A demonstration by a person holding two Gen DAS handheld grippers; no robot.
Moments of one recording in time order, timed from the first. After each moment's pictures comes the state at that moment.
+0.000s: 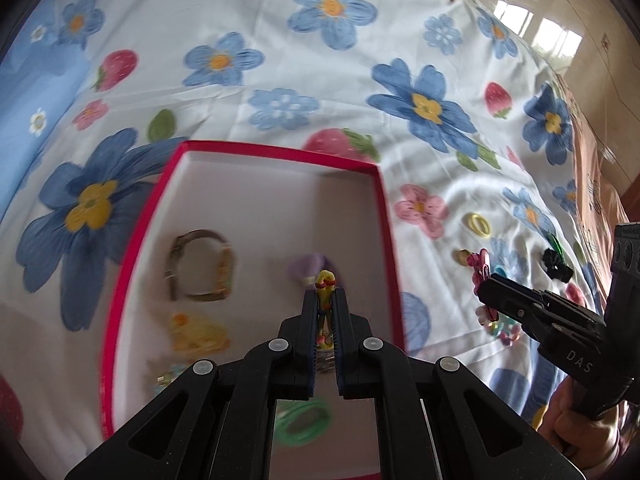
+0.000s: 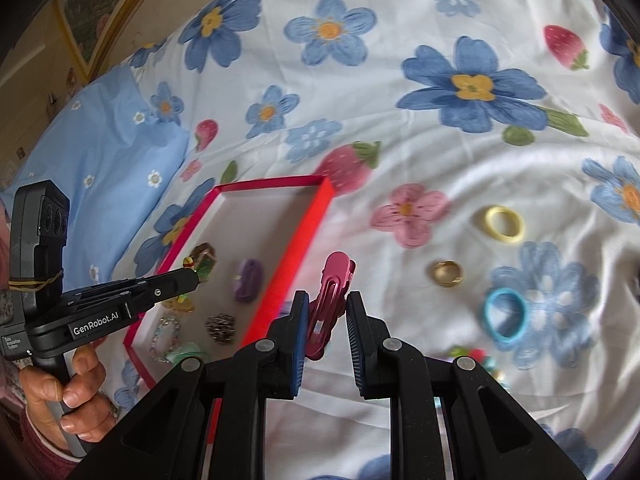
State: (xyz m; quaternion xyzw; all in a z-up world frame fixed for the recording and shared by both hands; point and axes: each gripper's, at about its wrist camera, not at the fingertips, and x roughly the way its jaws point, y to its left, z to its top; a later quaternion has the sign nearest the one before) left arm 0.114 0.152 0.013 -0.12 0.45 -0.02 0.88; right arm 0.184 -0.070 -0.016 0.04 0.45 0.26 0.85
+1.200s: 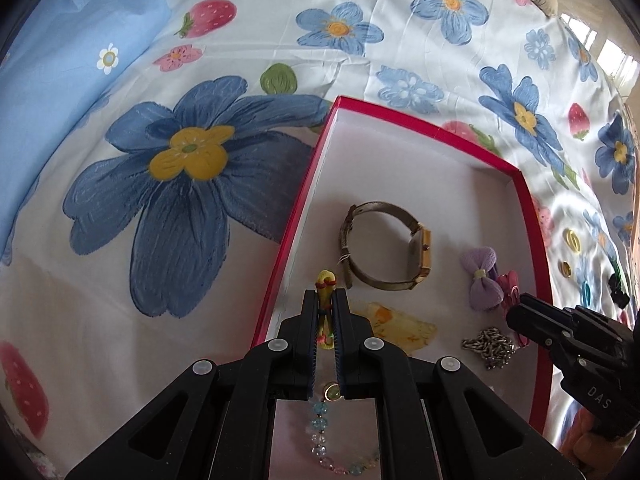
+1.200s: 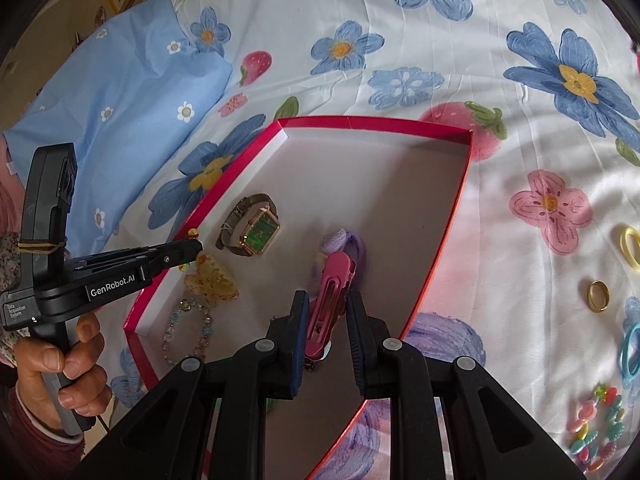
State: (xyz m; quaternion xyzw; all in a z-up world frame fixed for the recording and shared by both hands) left arm 0.122 0.233 -0.036 -0.14 0.49 0.08 0.86; right arm 0.186 0.040 -0.063 -0.03 0.49 0.32 0.81
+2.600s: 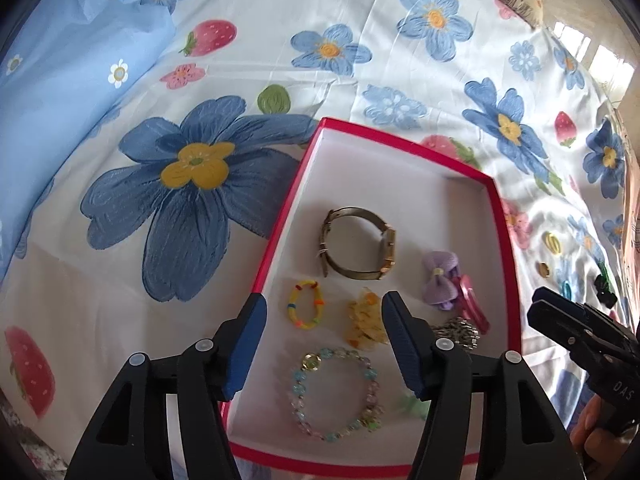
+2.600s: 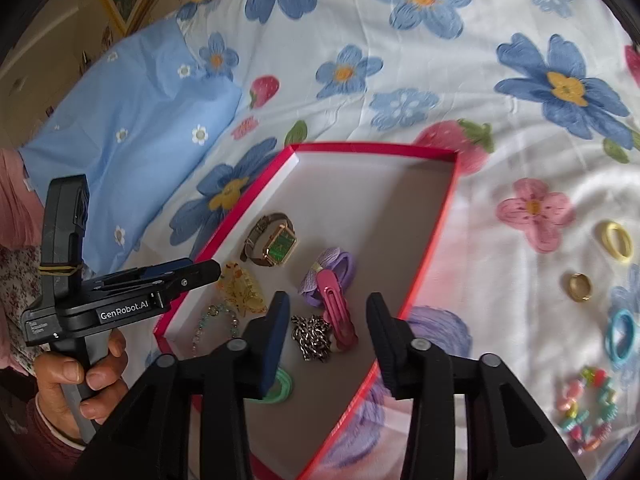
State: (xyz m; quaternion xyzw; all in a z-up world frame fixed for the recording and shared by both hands) left arm 0.088 0.217 -0.002 -0.14 0.46 0.08 0.88; right arm 0.169 0.010 -0.028 0.01 0.46 0.33 0.83
